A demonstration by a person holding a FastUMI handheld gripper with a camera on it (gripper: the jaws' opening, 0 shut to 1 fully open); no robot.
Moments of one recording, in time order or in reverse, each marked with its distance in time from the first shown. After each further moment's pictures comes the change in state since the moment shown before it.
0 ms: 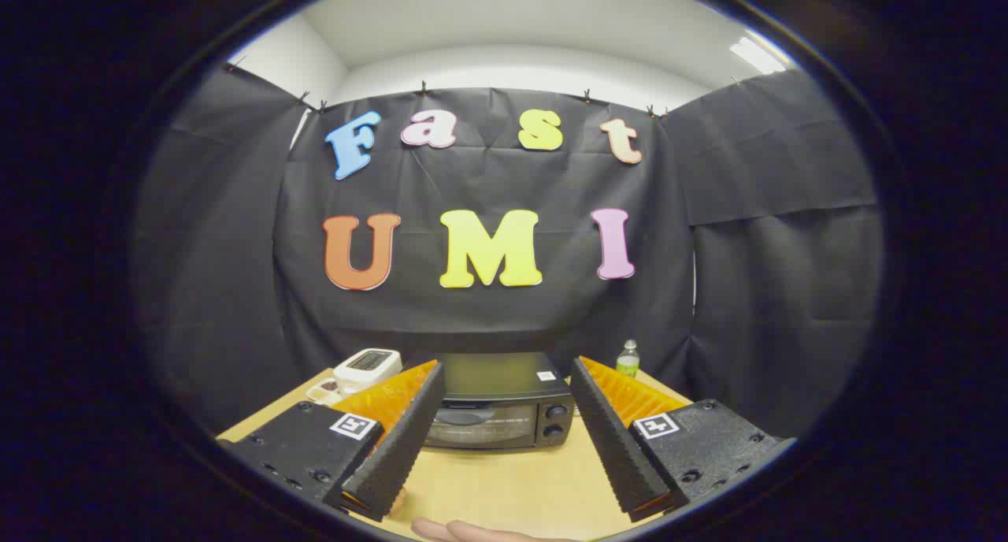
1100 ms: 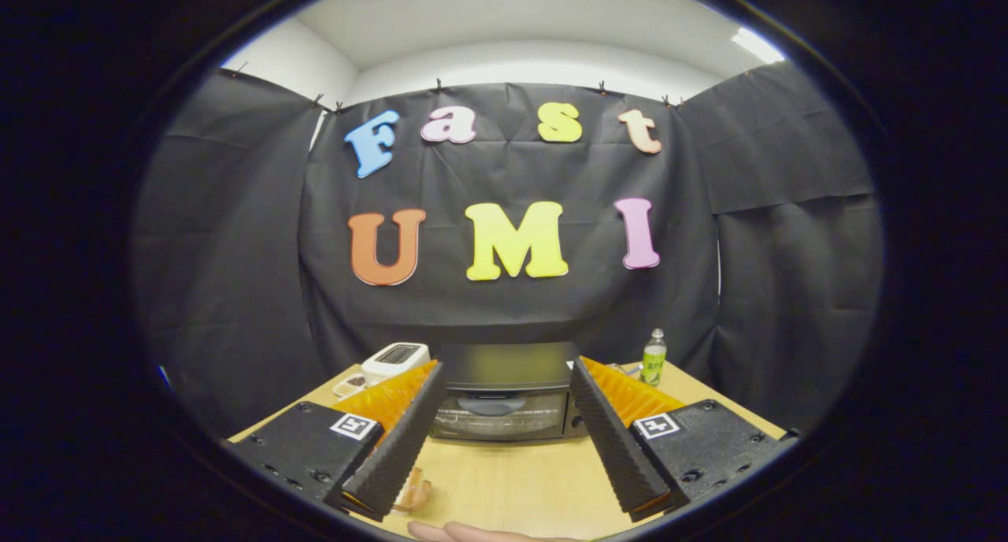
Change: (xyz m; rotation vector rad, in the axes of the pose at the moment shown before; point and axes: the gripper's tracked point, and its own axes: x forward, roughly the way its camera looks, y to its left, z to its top) arm -0.013 0.021 -0.013 -0.005 0.020 0.079
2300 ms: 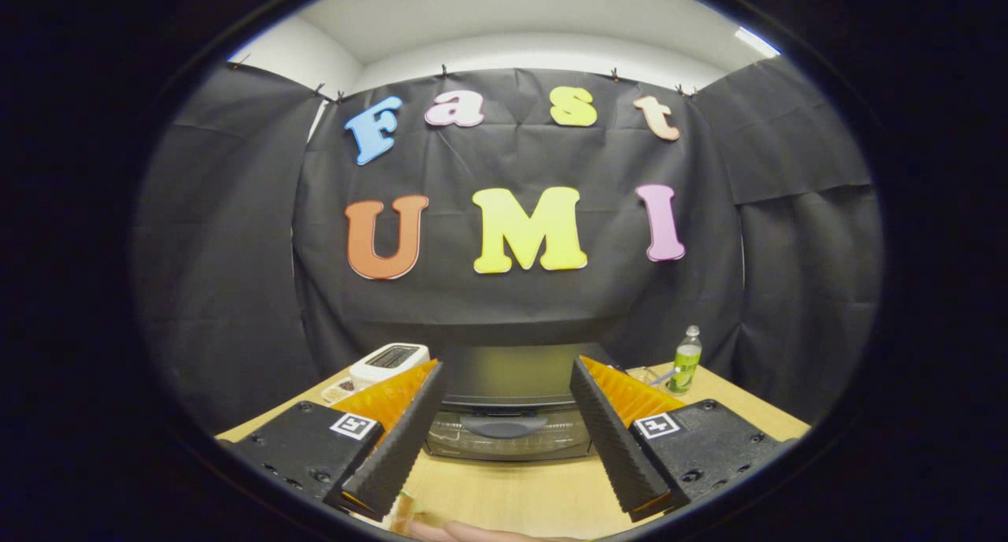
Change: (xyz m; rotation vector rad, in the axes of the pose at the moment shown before) arm 0.114 0.019 -0.043 0.010 0.021 0.037
